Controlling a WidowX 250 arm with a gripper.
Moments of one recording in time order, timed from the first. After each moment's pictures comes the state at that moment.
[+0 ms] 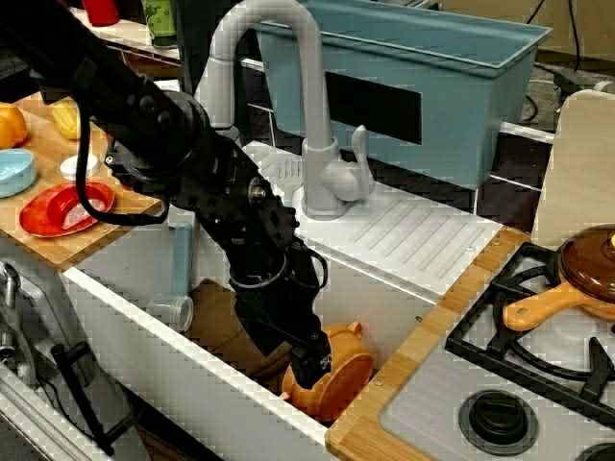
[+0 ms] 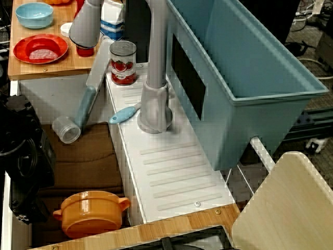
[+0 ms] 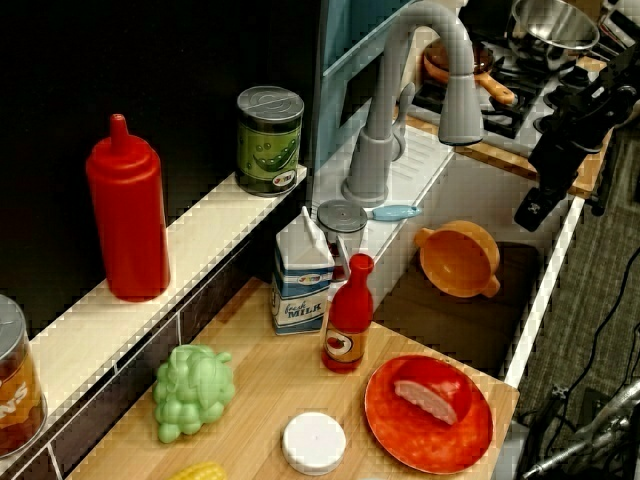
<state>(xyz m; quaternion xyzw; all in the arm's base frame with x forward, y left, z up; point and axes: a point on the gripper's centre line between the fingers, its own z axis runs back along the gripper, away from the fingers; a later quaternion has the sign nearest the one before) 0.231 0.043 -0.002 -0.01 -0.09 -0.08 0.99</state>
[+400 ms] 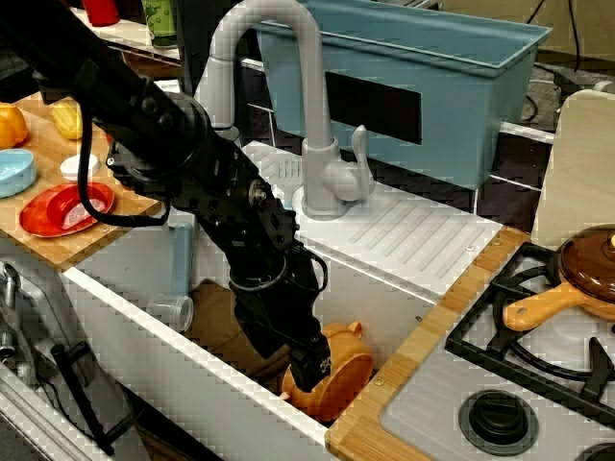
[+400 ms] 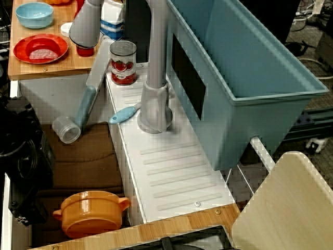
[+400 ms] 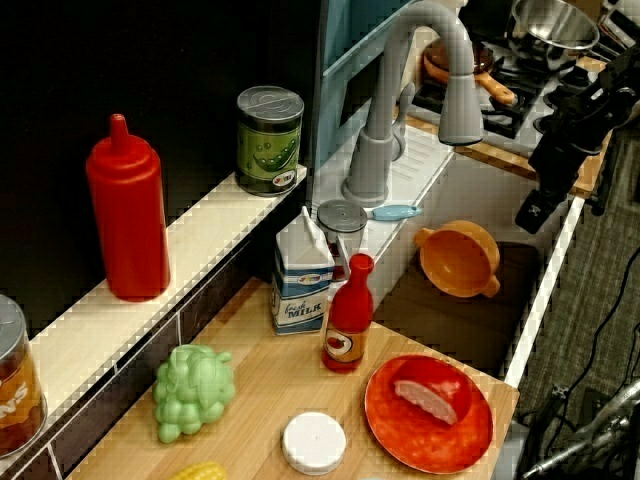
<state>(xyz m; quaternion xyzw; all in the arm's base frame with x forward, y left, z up) 0.229 0.043 -0.005 -0.02 -0.07 -0.07 0.99</state>
